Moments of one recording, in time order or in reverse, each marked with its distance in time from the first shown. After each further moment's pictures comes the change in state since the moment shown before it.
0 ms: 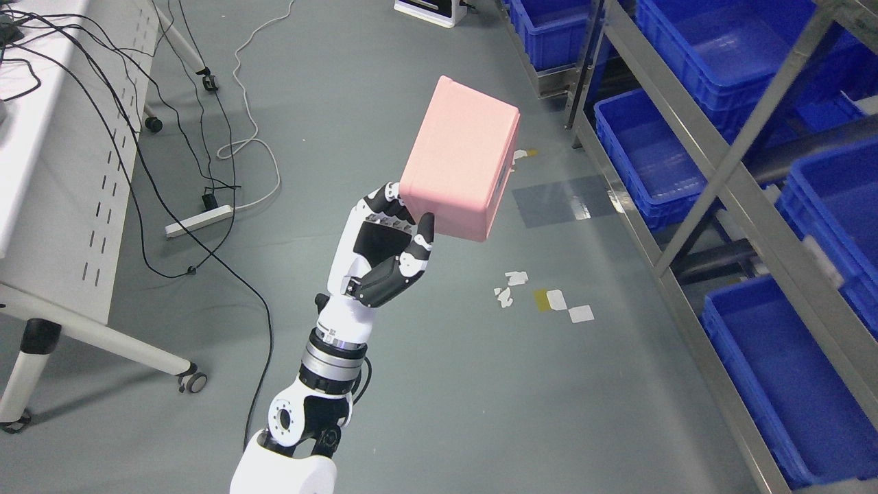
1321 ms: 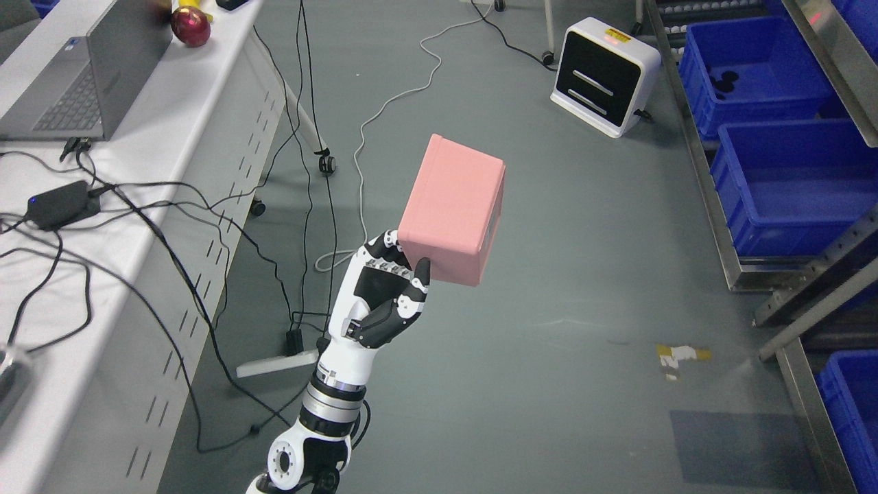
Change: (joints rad) left arm 0.122 0.000 0.008 -0.014 0.001 0.005 -0.017; right arm 0.000 0.000 0.000 0.000 0.000 0.000 0.001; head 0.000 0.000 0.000
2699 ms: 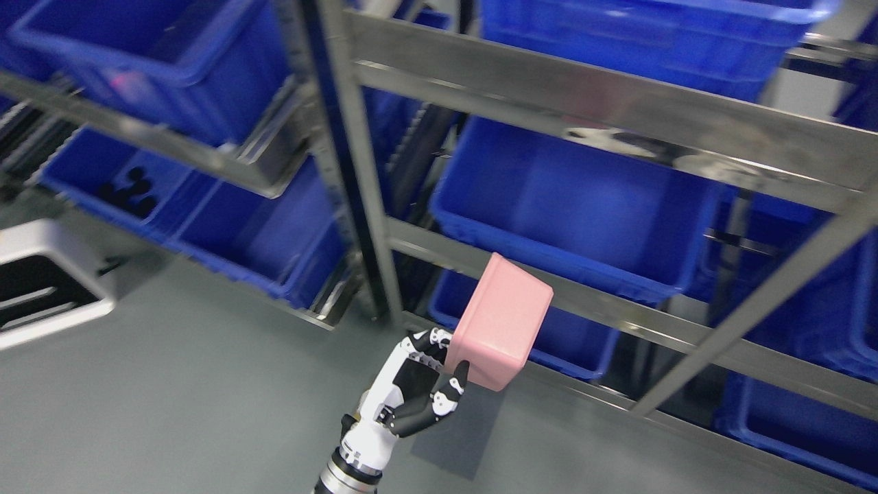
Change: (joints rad) left arm 0.169 0.000 0.017 0.031 -0.117 0.051 -0.144; right arm 0.001 0.000 0.000 0.000 0.000 0.000 -0.001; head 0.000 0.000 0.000
